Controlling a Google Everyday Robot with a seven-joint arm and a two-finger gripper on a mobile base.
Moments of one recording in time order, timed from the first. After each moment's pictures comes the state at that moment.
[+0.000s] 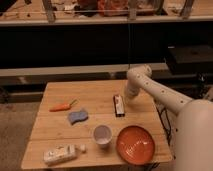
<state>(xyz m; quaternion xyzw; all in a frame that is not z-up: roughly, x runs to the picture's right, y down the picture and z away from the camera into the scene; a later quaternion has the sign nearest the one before) 0.145 0.070 0.930 -0.28 -0.10 -0.13 0.95</state>
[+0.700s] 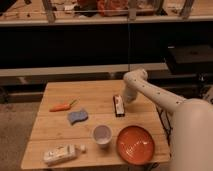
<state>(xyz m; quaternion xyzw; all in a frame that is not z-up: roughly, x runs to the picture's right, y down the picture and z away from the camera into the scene) 0.132 0.101 0.933 -0.31 -0.10 -0.13 0.94</state>
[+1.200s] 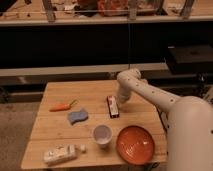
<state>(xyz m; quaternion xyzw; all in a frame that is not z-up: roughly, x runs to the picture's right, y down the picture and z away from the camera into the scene) 0.096 0.098 0.924 -0.31 -0.12 -0.15 0.93</state>
